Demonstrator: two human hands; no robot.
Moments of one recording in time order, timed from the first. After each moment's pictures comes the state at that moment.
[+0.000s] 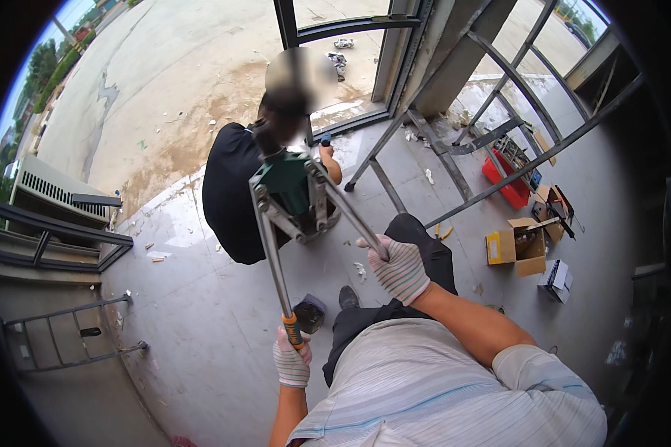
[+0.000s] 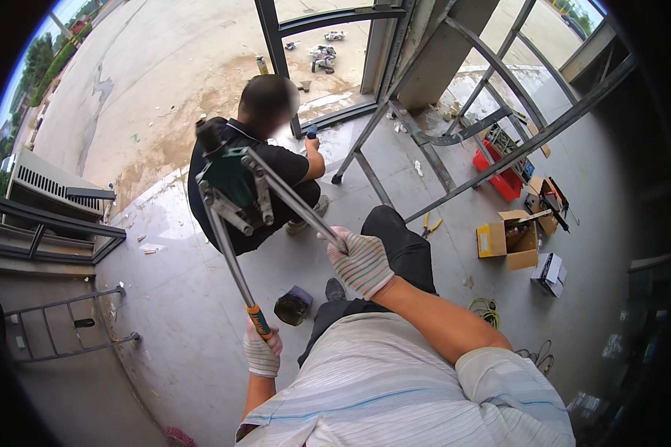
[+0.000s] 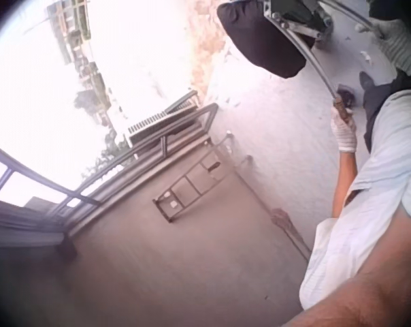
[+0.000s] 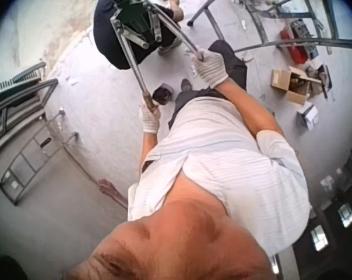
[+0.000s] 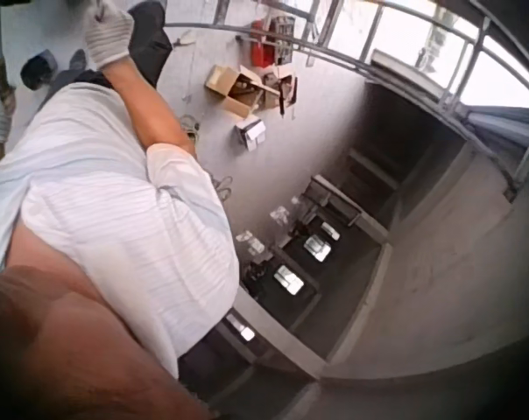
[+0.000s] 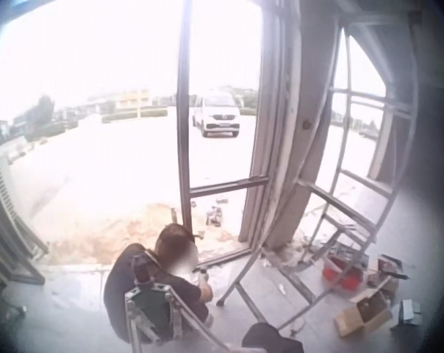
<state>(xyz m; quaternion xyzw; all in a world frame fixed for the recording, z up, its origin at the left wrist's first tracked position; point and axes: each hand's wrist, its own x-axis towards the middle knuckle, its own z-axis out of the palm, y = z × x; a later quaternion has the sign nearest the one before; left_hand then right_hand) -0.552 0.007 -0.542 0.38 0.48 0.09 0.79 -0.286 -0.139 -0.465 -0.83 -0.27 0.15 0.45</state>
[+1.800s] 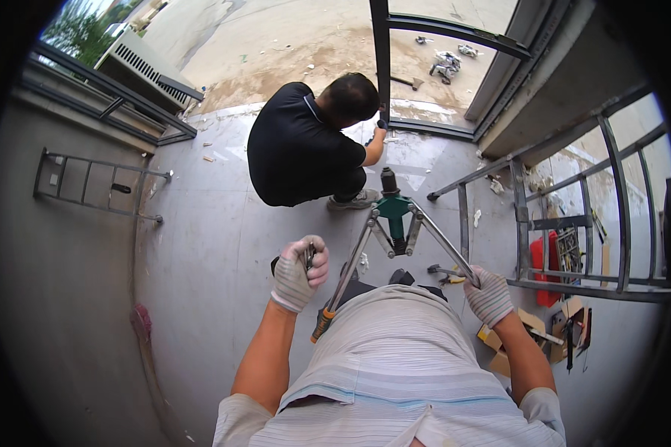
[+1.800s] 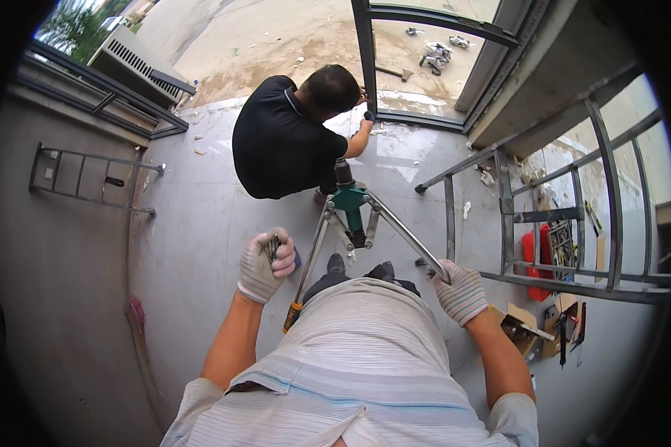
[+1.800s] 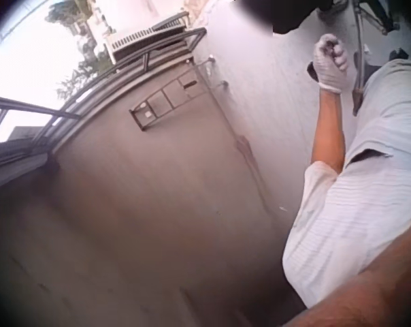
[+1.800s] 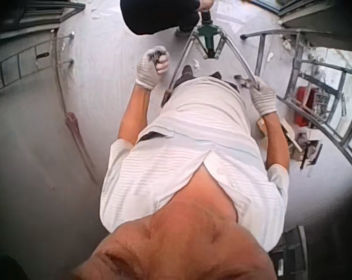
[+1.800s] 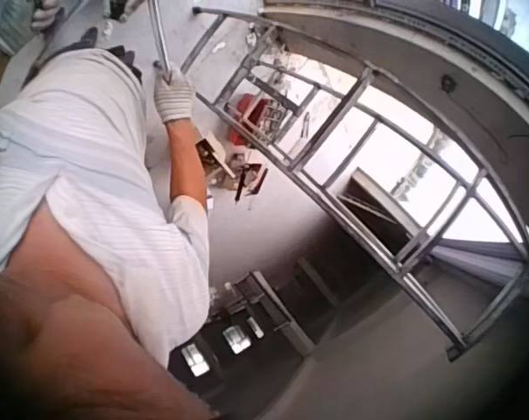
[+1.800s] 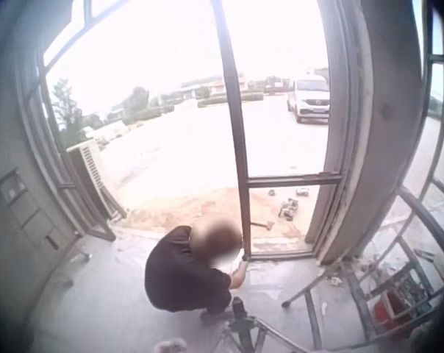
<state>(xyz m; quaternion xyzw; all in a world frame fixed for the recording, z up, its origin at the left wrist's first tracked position) -0.311 -0.113 -0.484 0.19 0.30 0.19 0.91 -0.010 -0.399 -0.469 -0.84 -0.38 0.31 0.23</state>
